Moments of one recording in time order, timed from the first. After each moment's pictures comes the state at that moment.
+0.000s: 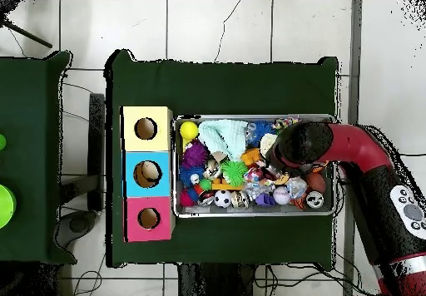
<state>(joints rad) -0.92 -0.42 0.71 1.44 -0.67 1.26 0.83</state>
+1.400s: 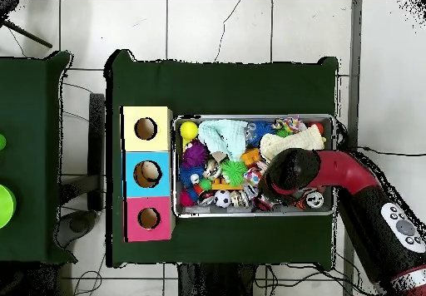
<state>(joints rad) -0.95 -0.43 0.66 1.62 -0.67 1.26 0.83</state>
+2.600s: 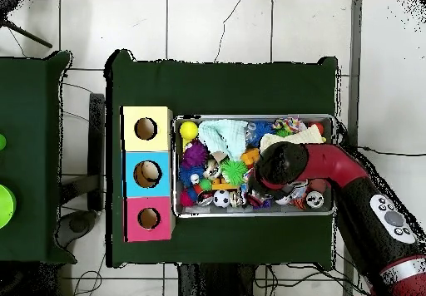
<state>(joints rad) -0.90 -0.44 0.66 1.61 -0.63 1.26 0.83</state>
